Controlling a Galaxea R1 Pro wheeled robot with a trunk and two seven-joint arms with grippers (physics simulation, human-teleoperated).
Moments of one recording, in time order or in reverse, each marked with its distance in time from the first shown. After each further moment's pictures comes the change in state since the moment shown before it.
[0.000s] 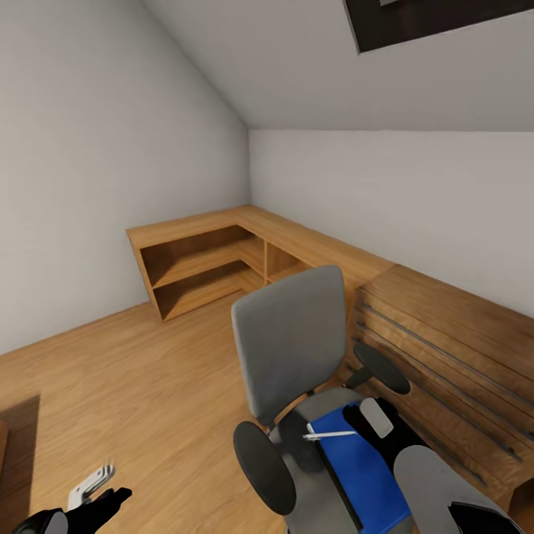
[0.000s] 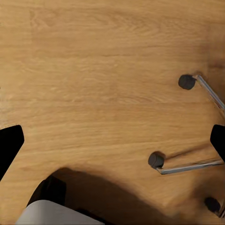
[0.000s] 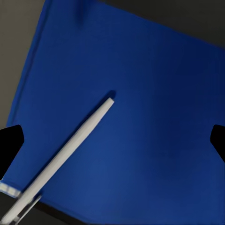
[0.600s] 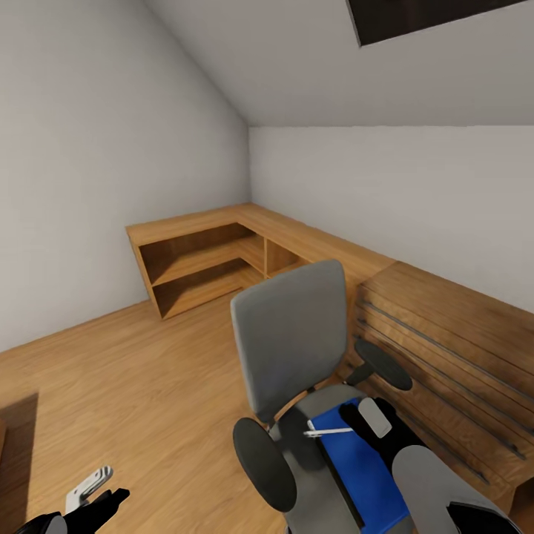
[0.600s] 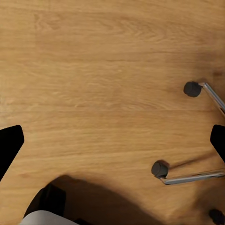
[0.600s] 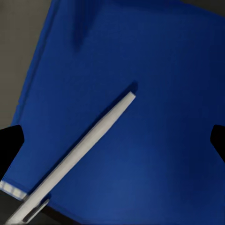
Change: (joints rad) left arm 0.000 -0.003 0.014 0.022 0.000 -0.048 0.002; right arm 0.000 0.007 0.006 0.001 0.000 0.003 0.050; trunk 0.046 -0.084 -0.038
